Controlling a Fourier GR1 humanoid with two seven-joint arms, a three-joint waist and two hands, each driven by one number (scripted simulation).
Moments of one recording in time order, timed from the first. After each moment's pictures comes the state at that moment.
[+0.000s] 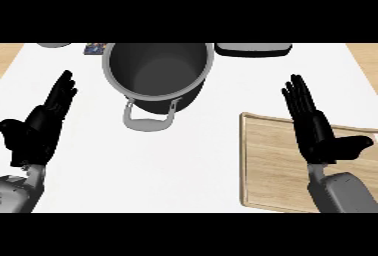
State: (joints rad) left arm -0.20 0.56 -0.24 -1.63 0.21 0.34 0.18; right arm -0.22 -0.35 0.25 -1.48 -0.38 -0.27 -0.17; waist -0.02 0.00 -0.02
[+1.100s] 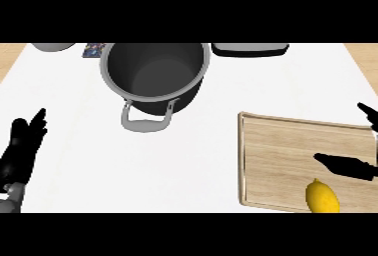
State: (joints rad) left arm -0.05 0.61 -0.17 -1.42 0.18 0.36 0.32; right arm -0.07 -0.90 0.39 -1.76 0.23 -0.58 0.80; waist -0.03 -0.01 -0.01
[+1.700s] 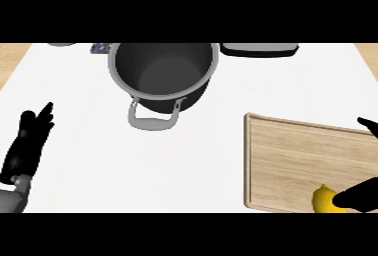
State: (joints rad) left arm -0.11 0.60 -0.19 -1.41 0.16 0.34 0.34; right arm -0.18 -1.14 0.44 -1.99 -0.08 -0.16 1.19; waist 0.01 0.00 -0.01
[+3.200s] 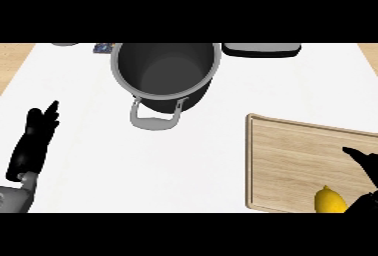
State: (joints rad) left arm -0.12 0.55 -0.17 -1.41 0.12 0.32 0.37; right arm -0.28 -1.22 0.69 -1.93 -0.34 -0.12 1.23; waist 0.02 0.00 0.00
